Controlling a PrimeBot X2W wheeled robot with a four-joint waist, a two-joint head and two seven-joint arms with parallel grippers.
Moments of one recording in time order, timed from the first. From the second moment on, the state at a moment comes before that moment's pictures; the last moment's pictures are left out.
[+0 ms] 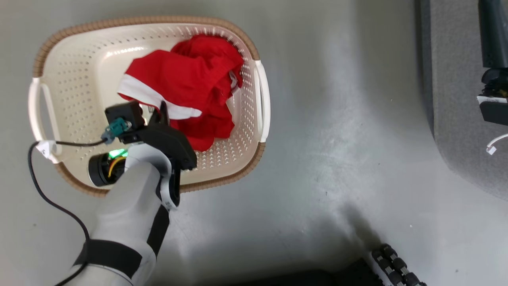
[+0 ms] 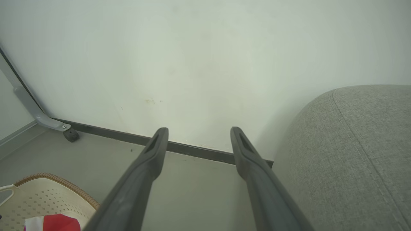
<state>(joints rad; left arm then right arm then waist) -0.92 0.03 -0.61 1.14 -0.91 0.12 -0.25 -0.69 -0.55 0.30 -0.08 0.50 0.12 -0.26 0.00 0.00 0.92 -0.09</state>
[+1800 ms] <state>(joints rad) -0.52 0.03 -0.42 0.81 -0.58 0.12 -0.25 -0.34 -0.32 0.32 0.27 0.44 0.12 -0.26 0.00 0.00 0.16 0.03</state>
